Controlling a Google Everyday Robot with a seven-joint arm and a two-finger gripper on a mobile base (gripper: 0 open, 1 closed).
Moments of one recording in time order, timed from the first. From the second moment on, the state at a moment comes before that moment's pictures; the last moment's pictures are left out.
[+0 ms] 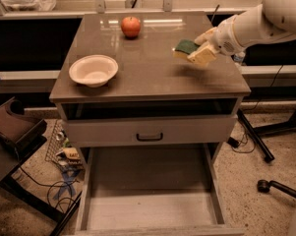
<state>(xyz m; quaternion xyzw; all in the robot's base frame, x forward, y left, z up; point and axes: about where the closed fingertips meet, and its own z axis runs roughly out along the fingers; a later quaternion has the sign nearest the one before) 0.710 -0.159 0.887 -0.53 0.74 0.09 0.41</state>
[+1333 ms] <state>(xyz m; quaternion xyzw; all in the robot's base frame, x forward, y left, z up) 0.738 -0.140 0.855 -0.52 0.73 0.11 0.44</state>
